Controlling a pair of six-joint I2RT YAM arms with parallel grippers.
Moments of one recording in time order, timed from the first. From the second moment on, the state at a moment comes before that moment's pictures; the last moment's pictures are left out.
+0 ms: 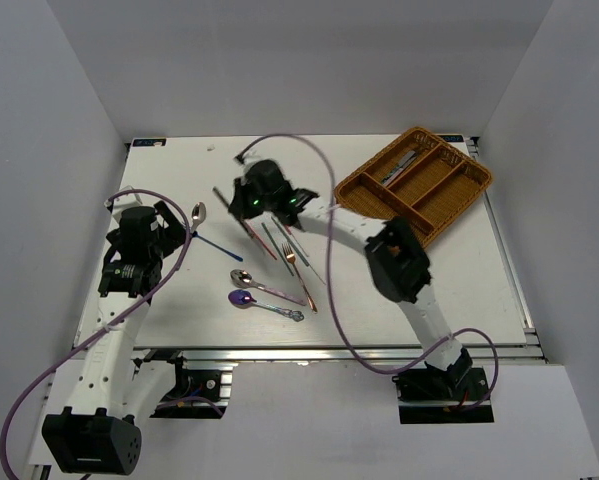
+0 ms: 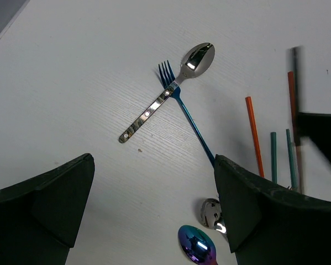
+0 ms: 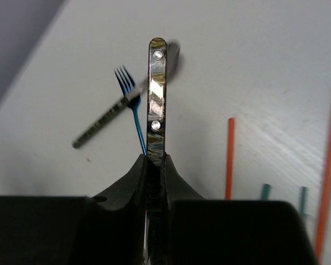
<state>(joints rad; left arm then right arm) -0.04 0.87 0.84 -0.55 -0.32 -0.48 0.89 2.31 1.94 -0.12 -0.12 0.34</state>
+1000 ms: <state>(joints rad) -0.04 0.93 0.84 -0.53 -0.30 -0.47 0.06 2.28 1.80 0.02 0.26 0.88</state>
